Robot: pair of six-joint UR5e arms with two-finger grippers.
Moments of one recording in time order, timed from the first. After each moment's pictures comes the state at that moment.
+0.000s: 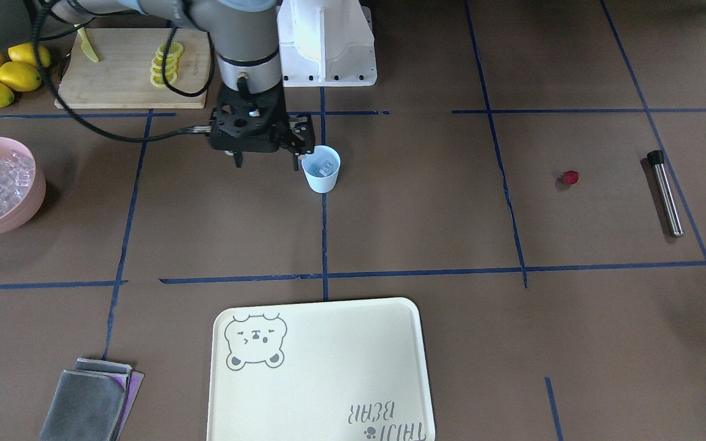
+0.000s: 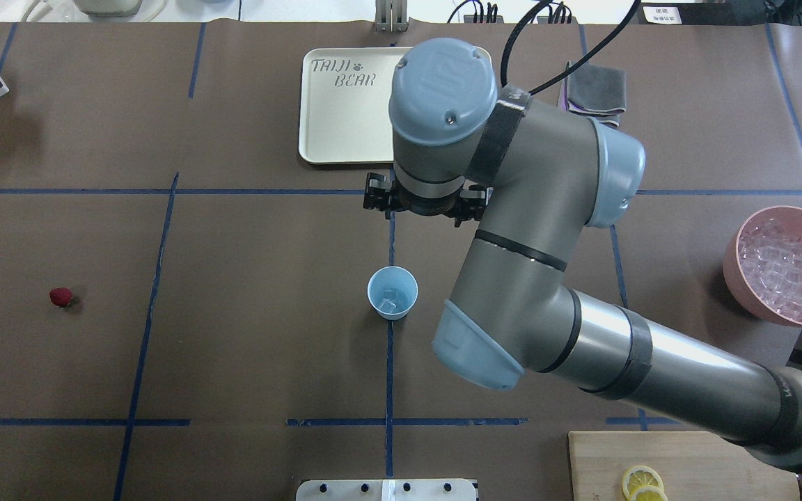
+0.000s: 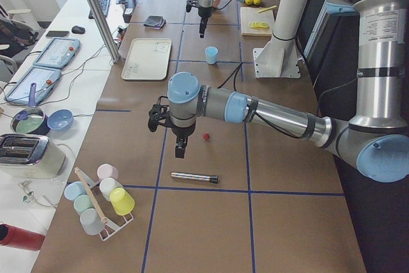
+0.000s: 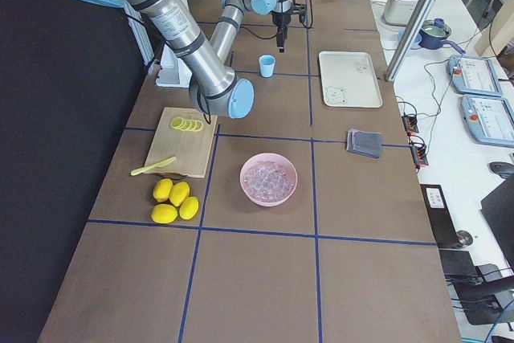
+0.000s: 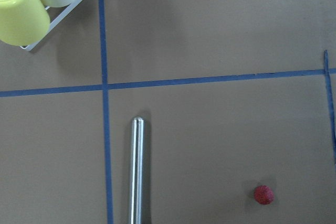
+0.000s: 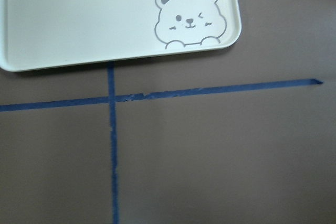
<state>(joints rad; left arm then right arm) -1.37 -1.49 -2.01 -1.57 -2.36 -0.34 0.68 -0.84 1.89 -1.89 1.85 1.14</state>
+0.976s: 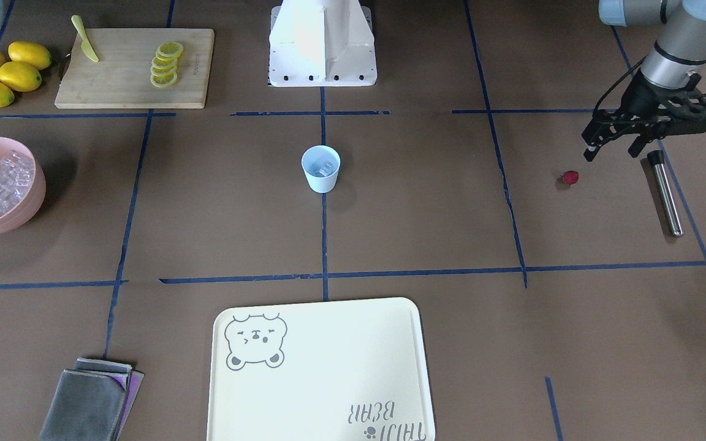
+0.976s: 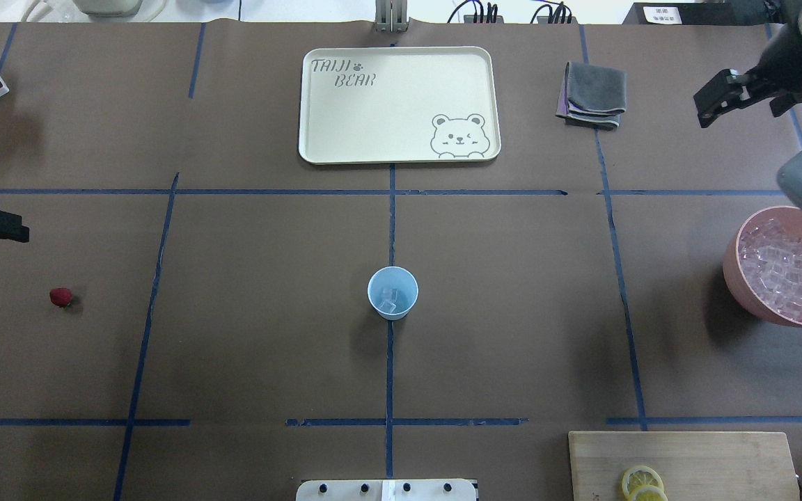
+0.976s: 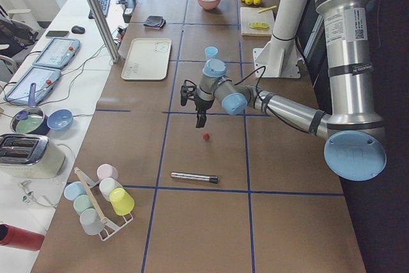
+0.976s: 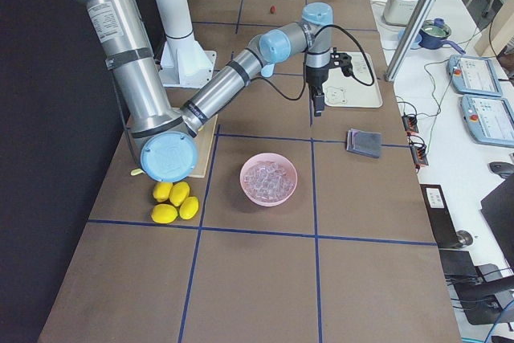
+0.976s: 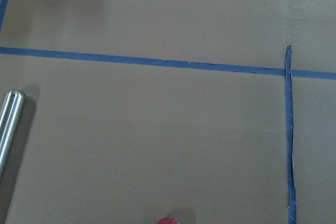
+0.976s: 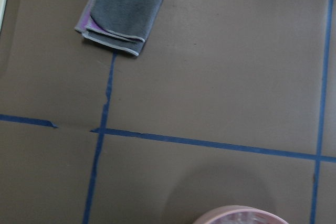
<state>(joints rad) -0.85 -1.38 -1.99 -2.10 -1.91 -1.06 1.26 -1.29 1.97 -1.88 2.16 0.32</state>
